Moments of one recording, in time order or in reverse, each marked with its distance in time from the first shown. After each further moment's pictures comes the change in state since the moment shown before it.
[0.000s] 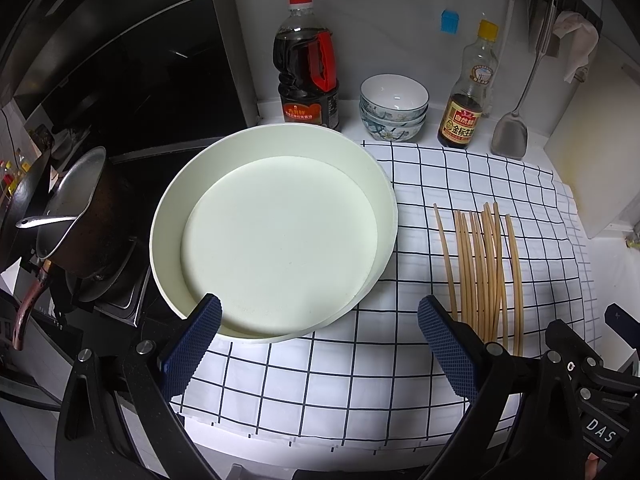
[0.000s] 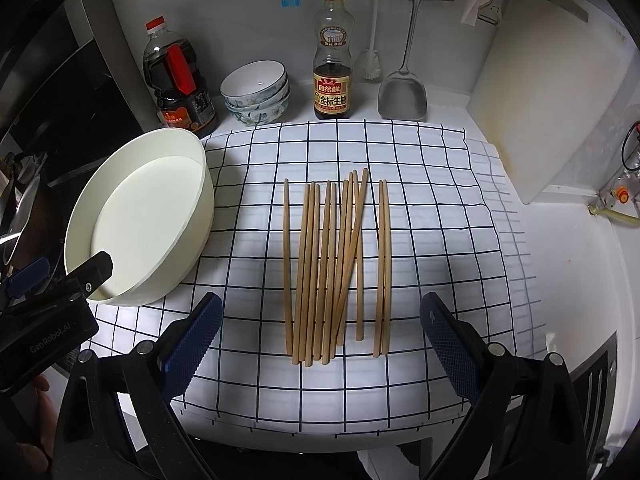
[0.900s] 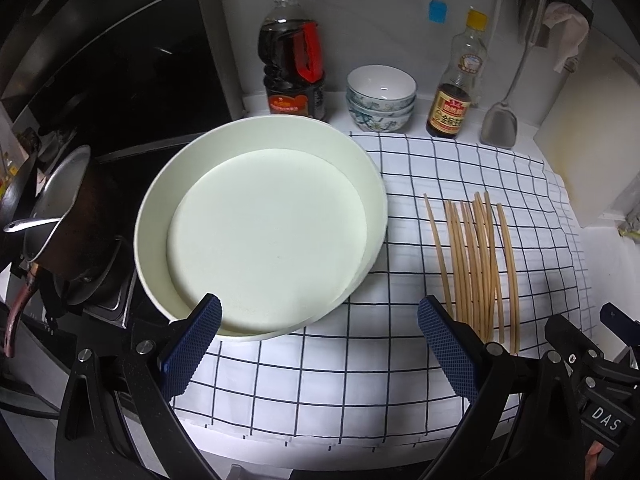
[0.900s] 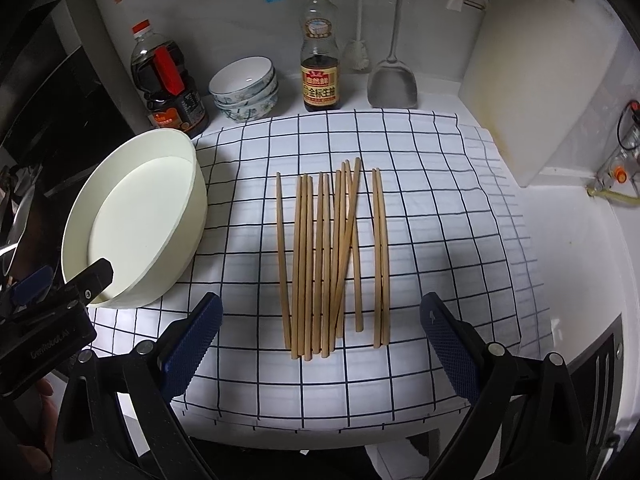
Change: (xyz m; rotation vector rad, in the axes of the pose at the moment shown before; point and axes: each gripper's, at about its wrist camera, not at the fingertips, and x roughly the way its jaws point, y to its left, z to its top) left arm 0.008 0.000 -0.006 0.035 0.014 -0.052; right arm 0.004 -0.012 -0.012 0.074 0.011 0.000
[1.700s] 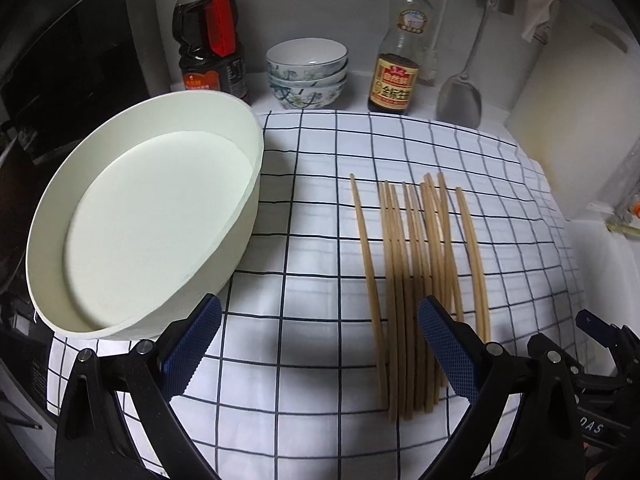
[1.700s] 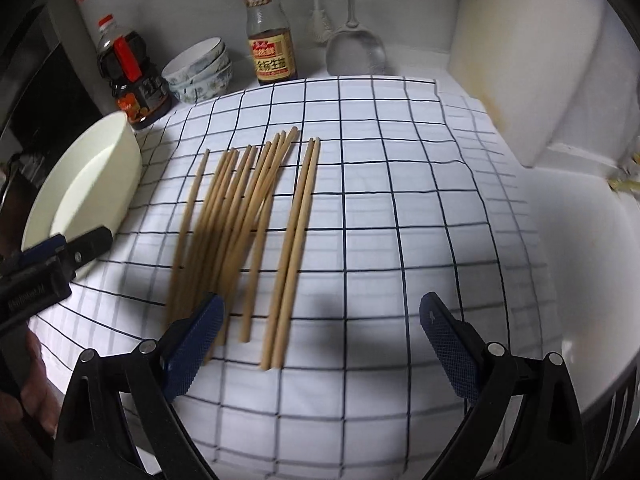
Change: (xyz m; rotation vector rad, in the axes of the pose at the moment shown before) left arm 0.076 -0.091 -0.022 -0.019 -0.038 -0.084; right arm 0.082 -0.105 -0.015 -0.090 -0.053 0.086
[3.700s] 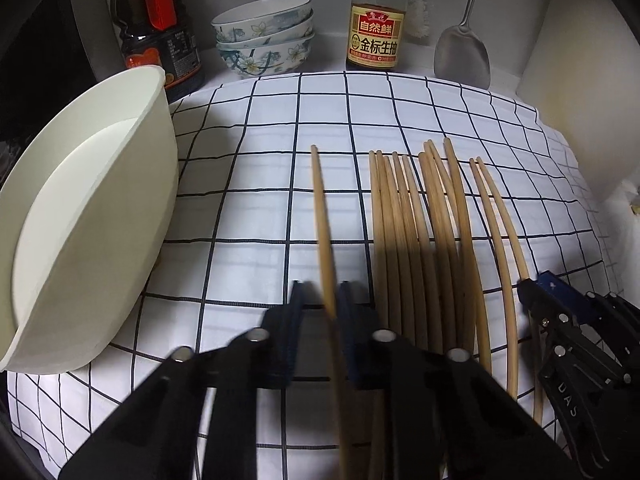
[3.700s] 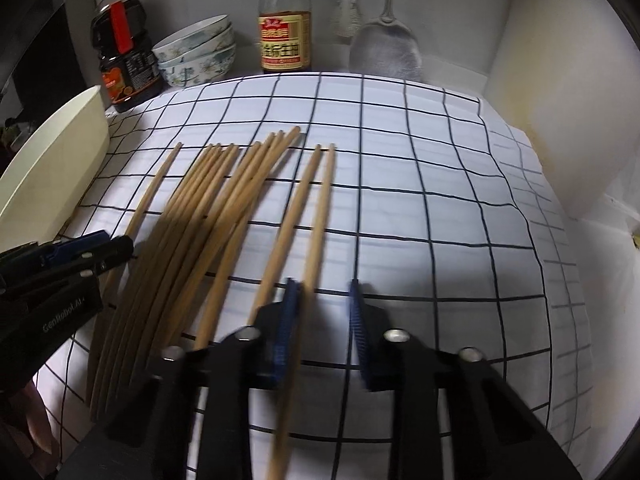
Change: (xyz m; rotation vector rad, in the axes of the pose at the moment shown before) left arm 0.085 -0.041 -0.003 0.069 0.026 0.018; right arm 0.076 0.014 0.027 -0.122 -0.052 -0.051
